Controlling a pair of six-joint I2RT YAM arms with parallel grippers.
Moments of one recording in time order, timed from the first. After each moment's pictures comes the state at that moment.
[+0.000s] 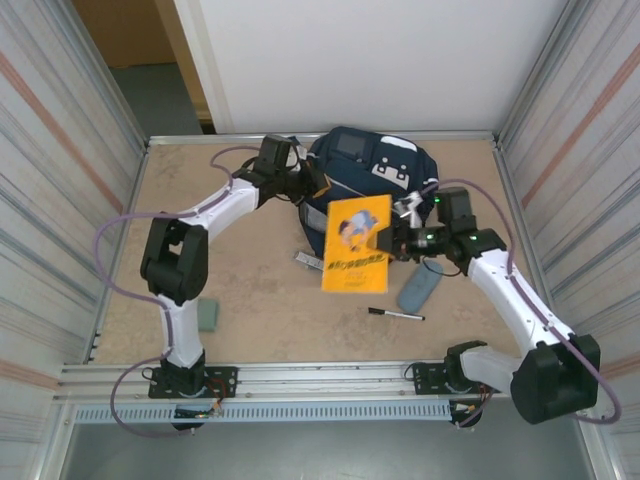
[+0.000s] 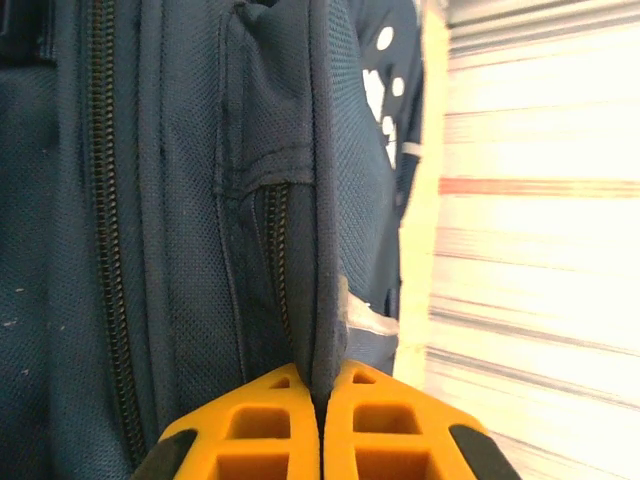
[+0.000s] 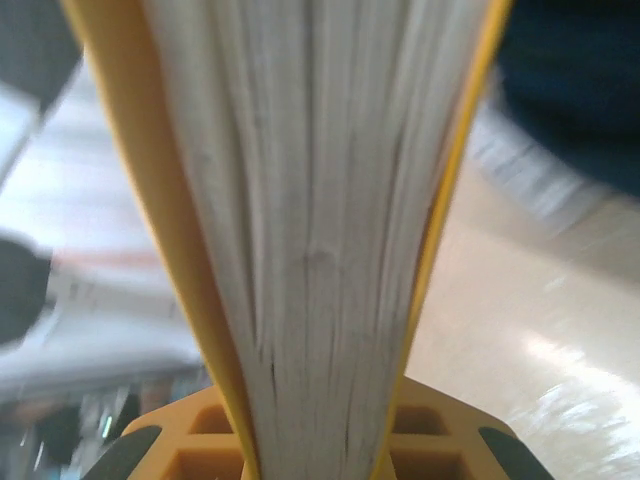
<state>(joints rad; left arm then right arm) -0.45 1.93 1.53 -0.24 0.56 -0.97 0.31 1.14 0.90 -0.57 -0.96 0.59</state>
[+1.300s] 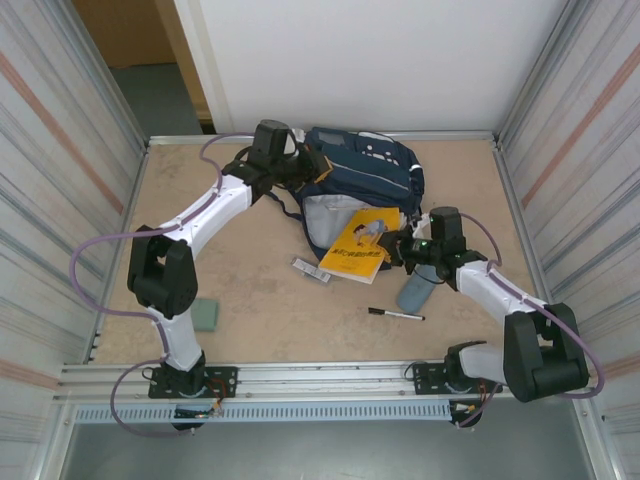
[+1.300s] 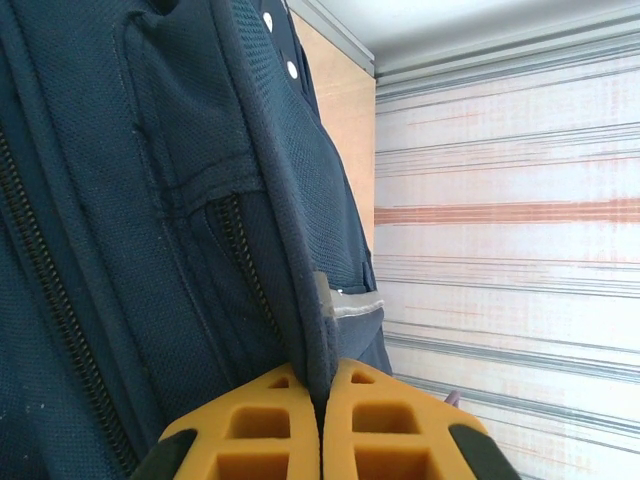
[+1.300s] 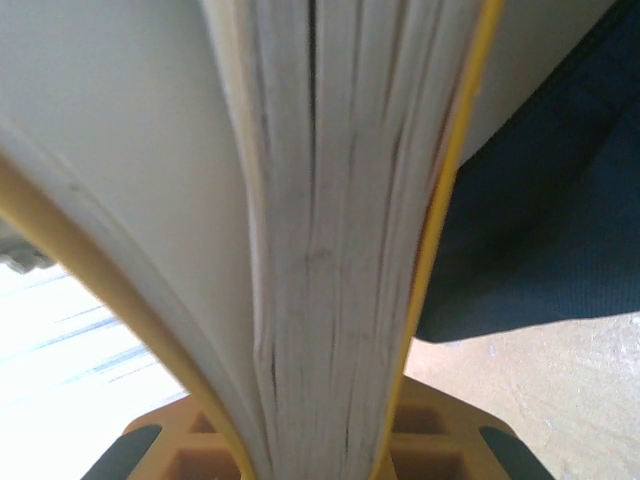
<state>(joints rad) -0.49 1.84 1.60 -0.29 0.48 -1.01 0.22 1.24 0.58 -0.01 -0.75 1.20</state>
